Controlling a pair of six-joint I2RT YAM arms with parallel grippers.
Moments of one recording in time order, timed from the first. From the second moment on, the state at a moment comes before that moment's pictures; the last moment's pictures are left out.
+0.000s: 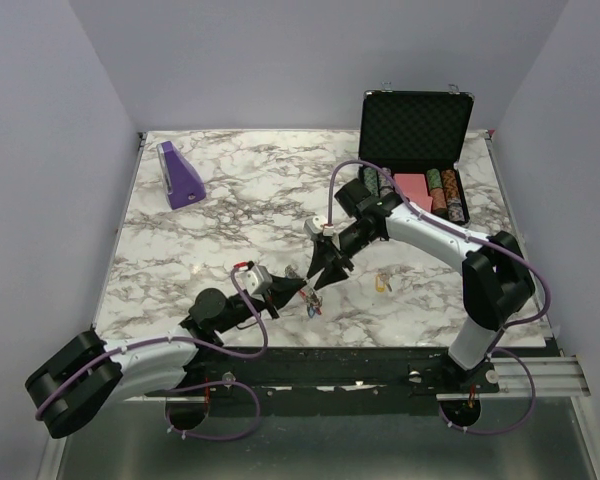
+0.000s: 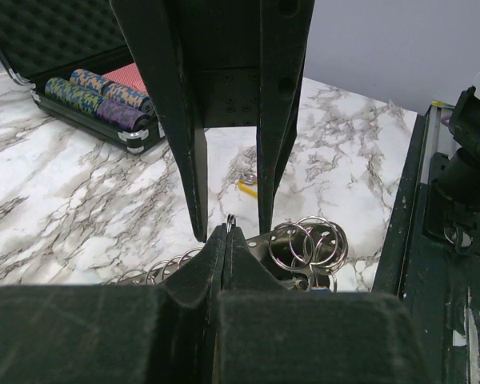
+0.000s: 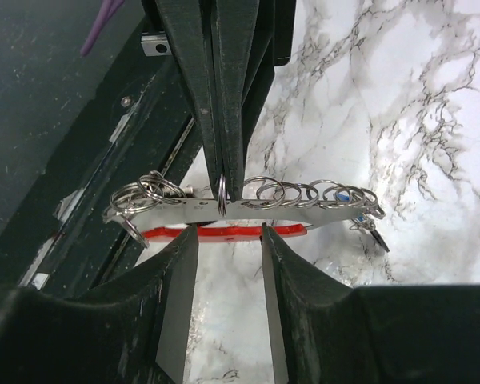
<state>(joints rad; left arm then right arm) -0.85 0.96 0.06 1.05 0.24 -0.14 0.65 1.74 1.30 -0.83 -1.17 -1.12</state>
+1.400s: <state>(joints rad) -0.85 1.18 0.06 1.28 0.20 -0.21 0.65 1.74 1.26 -0.73 -1.19 -1.04</state>
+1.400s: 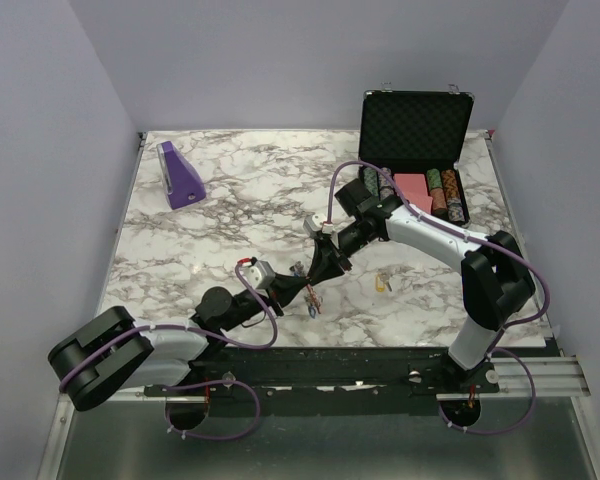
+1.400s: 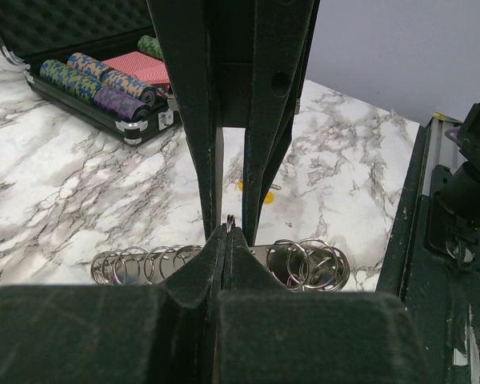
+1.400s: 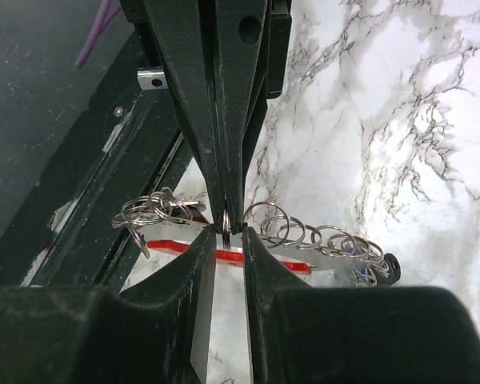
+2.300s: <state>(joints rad) -0.85 1.10 0.06 1.26 0.19 -0.21 0.65 1.72 1.26 -0.73 -1.18 -1.04</state>
